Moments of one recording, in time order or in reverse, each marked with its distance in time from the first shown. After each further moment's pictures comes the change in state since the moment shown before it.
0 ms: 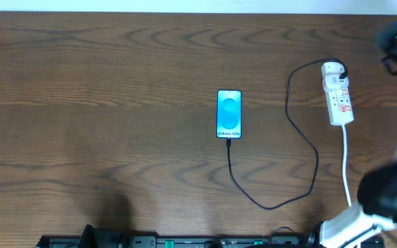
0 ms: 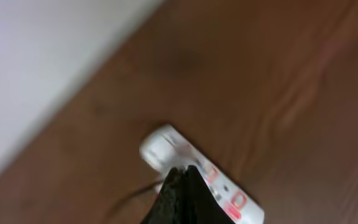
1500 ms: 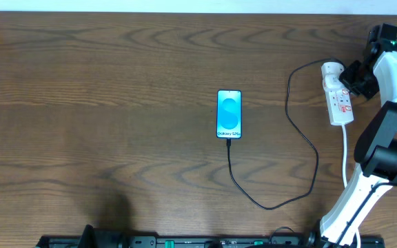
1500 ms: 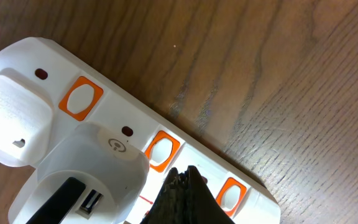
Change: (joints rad) left arm 0.000 0.000 0.000 0.000 0.000 0.000; right arm -0.013 0.363 -0.018 -0.117 -0.031 0.062
